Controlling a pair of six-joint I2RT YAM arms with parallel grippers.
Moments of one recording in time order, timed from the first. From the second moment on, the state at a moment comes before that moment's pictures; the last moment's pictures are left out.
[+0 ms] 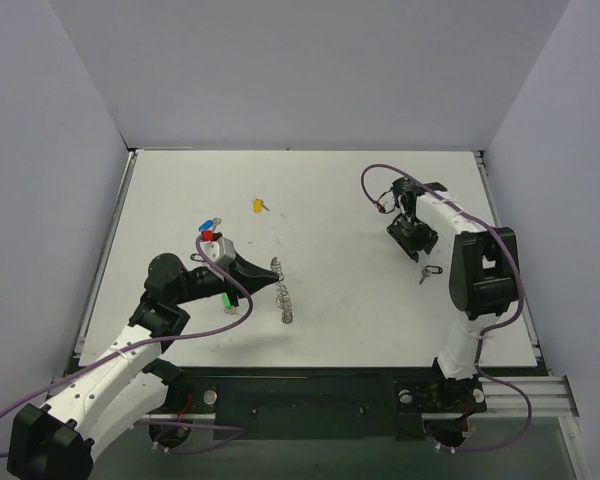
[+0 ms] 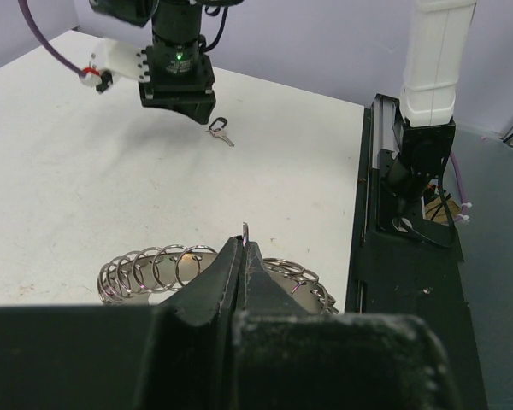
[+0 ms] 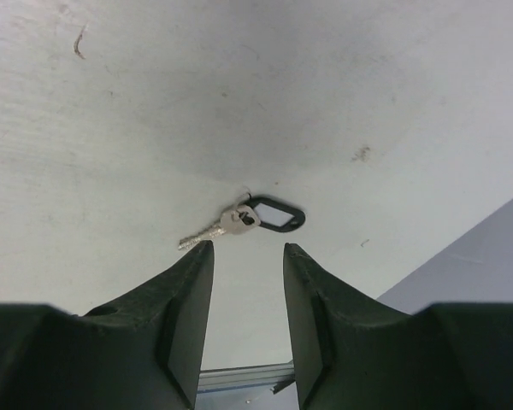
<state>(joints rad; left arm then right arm) -0.46 0.80 0.46 0.43 0.84 -0.22 0.19 1.91 1.35 -0.91 0.27 -0.42</state>
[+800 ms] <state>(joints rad) -0.46 0.80 0.46 0.43 0.84 -0.22 0.18 1.92 1.29 -0.87 0.26 -0.41</state>
